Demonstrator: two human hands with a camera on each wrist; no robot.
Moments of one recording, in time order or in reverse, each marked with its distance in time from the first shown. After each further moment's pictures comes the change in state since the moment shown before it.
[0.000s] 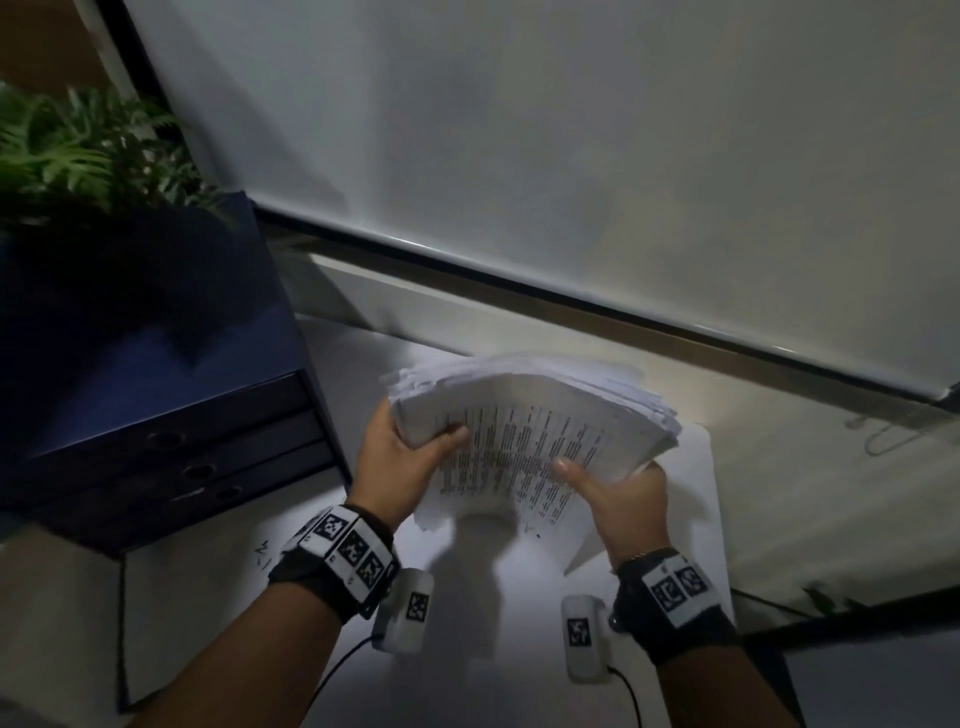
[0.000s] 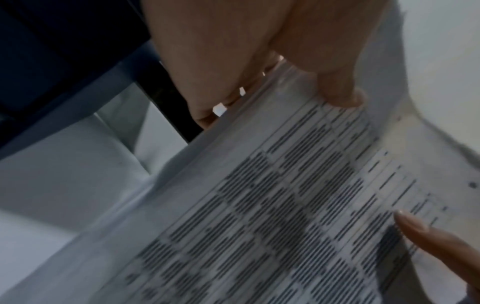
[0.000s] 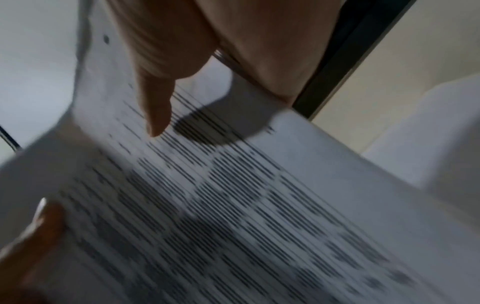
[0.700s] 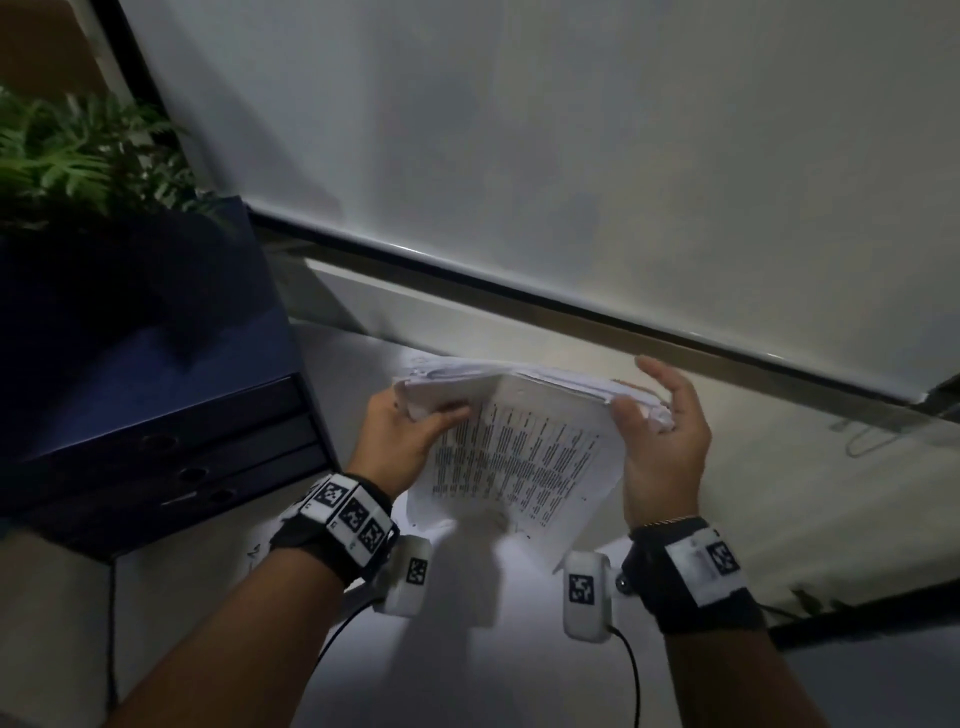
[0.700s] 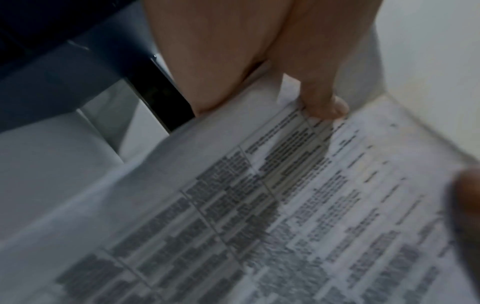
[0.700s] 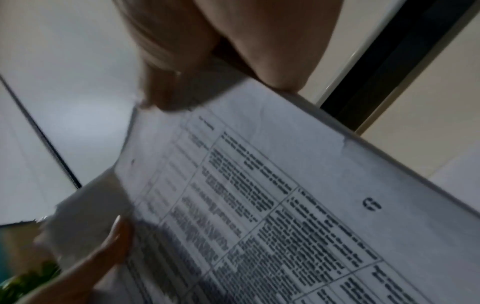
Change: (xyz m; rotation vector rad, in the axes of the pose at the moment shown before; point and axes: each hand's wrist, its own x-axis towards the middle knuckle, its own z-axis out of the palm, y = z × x) left_hand 0.020 0.023 0.007 0.054 -0.088 0.065; right_hand 0.017 -0.063 0.000 0.131 0.115 -0.205
